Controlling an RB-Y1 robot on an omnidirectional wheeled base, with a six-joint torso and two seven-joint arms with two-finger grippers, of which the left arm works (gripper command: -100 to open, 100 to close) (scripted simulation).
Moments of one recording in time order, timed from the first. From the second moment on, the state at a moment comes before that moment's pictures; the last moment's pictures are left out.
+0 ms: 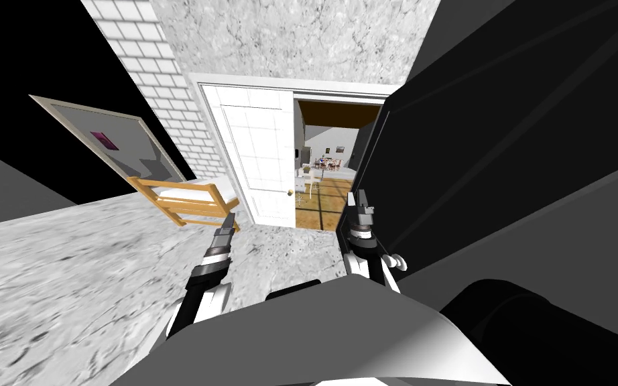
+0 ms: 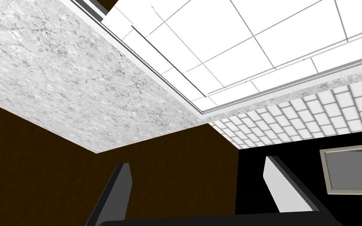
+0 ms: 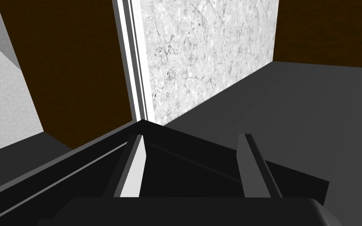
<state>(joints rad) 0.36 0.07 0.06 -1.89 -0.13 -0.57 -0.30</state>
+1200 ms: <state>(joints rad) 0.30 0.10 0.11 -1.63 -0.18 -0.63 -0.54</state>
